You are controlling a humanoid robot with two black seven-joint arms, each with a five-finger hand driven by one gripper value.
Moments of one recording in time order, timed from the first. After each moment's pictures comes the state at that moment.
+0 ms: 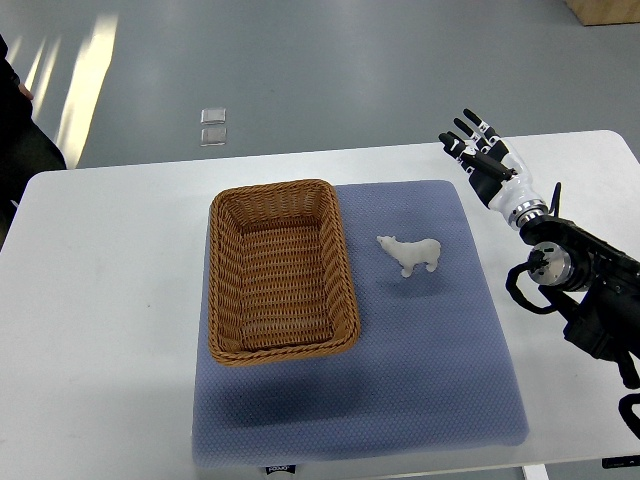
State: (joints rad) left arm -0.03 0.00 -0.16 -0.16 0.04 -0.01 0.05; right arm 0.71 -0.16 0.76 0.54 -0.15 0.23 0.40
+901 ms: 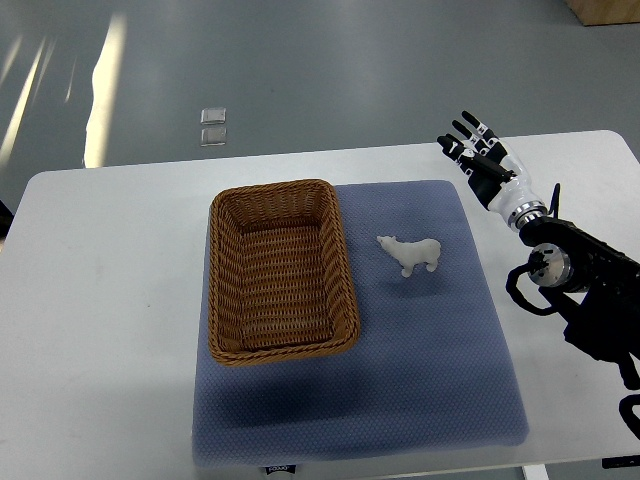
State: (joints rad) left arm -0.03 0.00 -0.16 -0.16 0.04 -0.01 0.05; right arm 0.71 -0.16 0.75 0.54 -0.16 0.23 0.40
